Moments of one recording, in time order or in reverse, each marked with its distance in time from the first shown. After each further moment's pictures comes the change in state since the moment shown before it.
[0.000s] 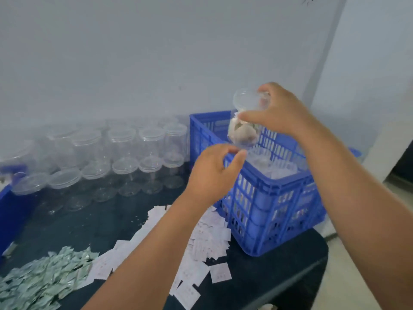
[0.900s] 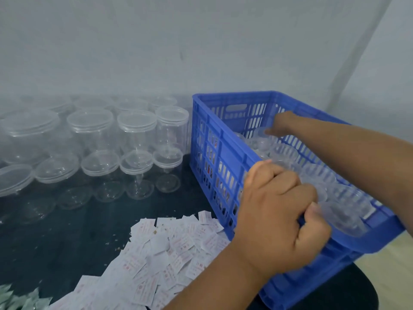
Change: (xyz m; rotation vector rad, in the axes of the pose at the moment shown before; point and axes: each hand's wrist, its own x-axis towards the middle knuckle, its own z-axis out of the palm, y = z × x) left_hand 0.016 -0.027 0.088 -0.144 0.235 0.367; right_hand 0.182 0.159 0.158 -0.877 -0.582 0.226
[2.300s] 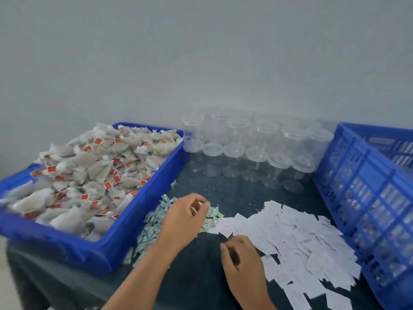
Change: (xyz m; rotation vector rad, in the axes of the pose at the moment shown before) left_hand -0.219 0.031 -0.357 0.673 0.135 -0.980; right_hand -0.468 -0.320 0.179 1.202 0.266 -0.762
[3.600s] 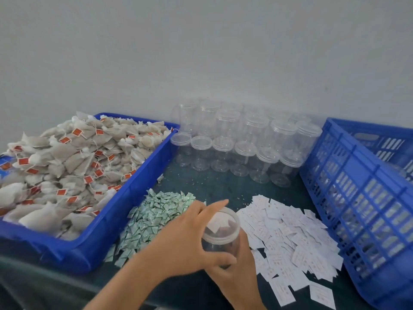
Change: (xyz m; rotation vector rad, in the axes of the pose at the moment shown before) left_hand -0.043 0.046 -0.013 0.197 -0.405 0.322; right_hand -0.004 0.011 -0.007 0.511 -0.035 0.033
